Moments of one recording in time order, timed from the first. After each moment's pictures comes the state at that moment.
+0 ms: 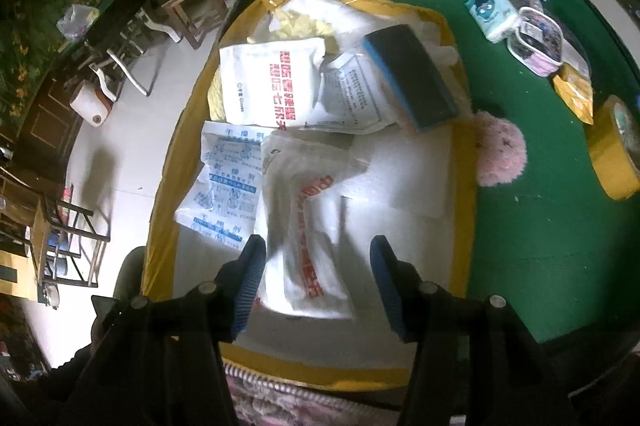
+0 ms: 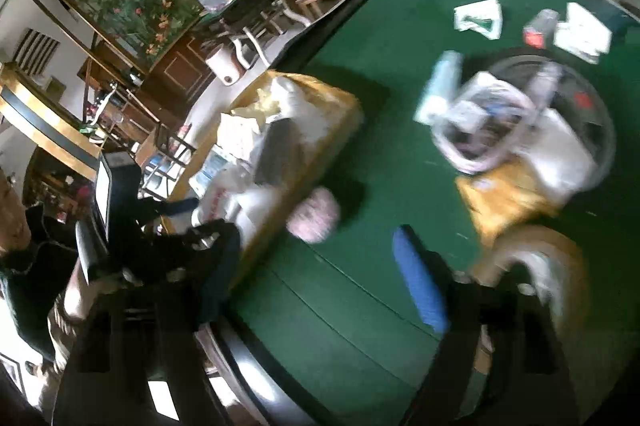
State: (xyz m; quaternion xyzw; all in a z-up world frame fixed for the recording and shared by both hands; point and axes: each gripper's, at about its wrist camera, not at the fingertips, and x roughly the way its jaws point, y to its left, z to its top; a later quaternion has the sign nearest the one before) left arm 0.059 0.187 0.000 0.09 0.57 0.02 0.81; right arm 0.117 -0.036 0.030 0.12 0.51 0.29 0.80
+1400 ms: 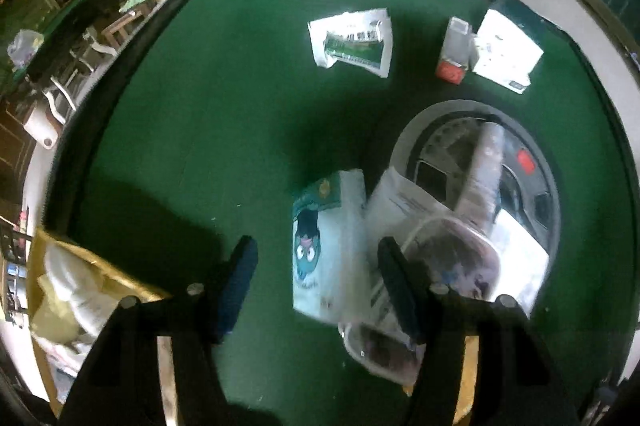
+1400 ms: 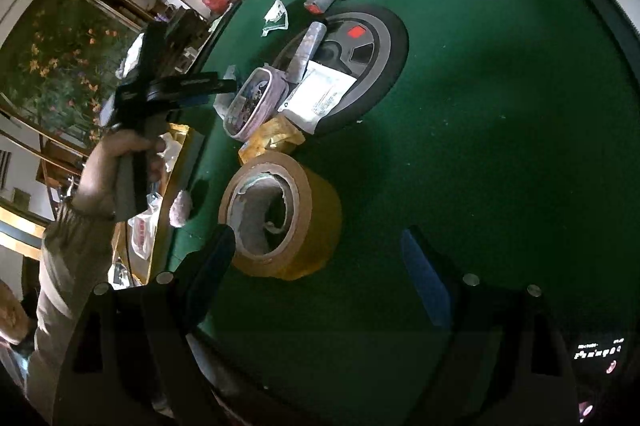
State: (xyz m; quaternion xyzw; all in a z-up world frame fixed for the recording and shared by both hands) left arm 0.281 -0.004 -0.016 0.03 0.57 -0.03 0.82; right arm 0.067 -0.244 -0.001 0.24 0.53 0.13 0.80
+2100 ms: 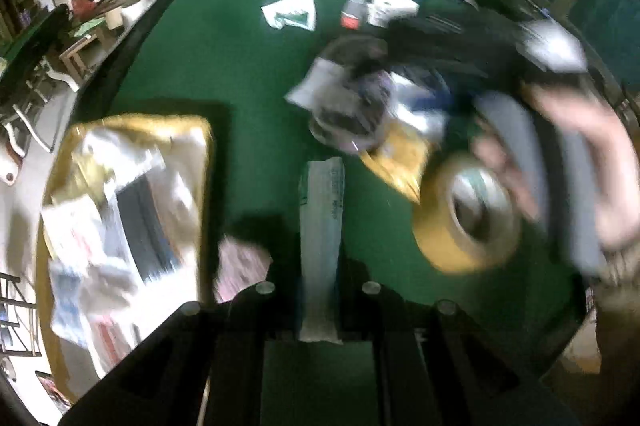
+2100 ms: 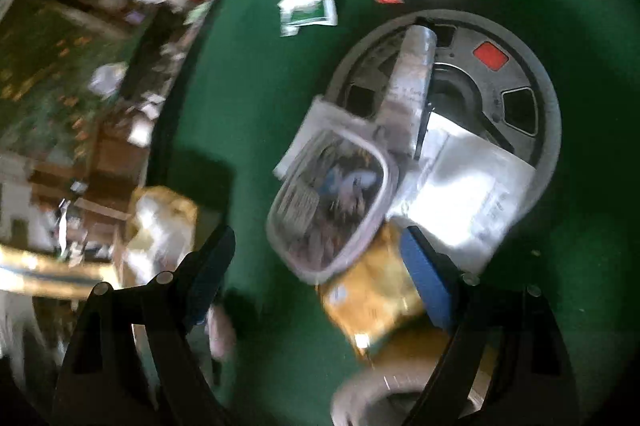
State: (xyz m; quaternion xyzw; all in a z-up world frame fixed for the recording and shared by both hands) left arm 0.105 0.048 0.033 0.04 0.54 -0.18 0.82; right arm 0.243 -0.122 -0.031 0.27 0.58 0.10 0.76
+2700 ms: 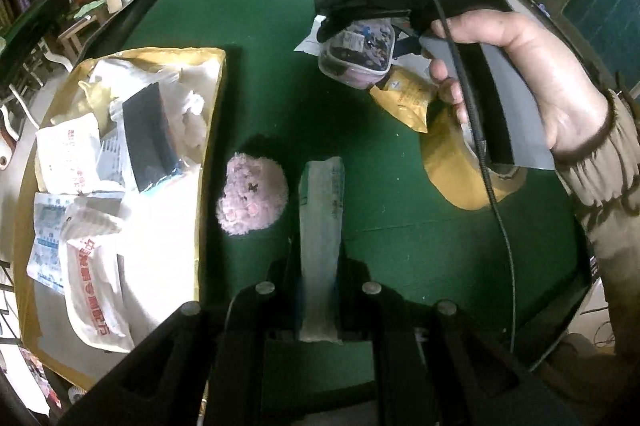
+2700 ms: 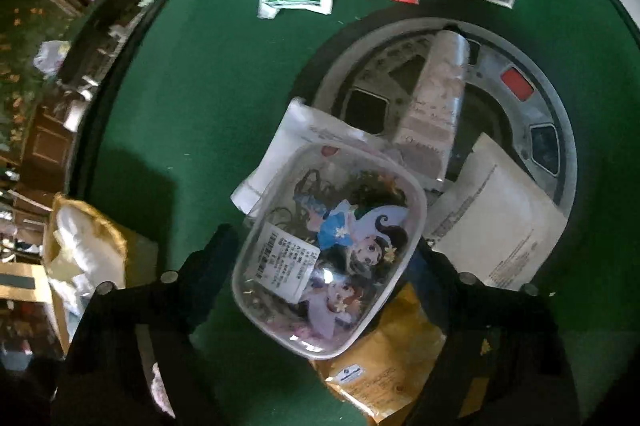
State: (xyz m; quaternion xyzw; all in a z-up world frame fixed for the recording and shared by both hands) left arm 0.072 0.078 0.008 0.03 0.55 -0.18 0.82; right arm 0.278 -0.069 -0.055 0.16 0.60 0.02 0.78
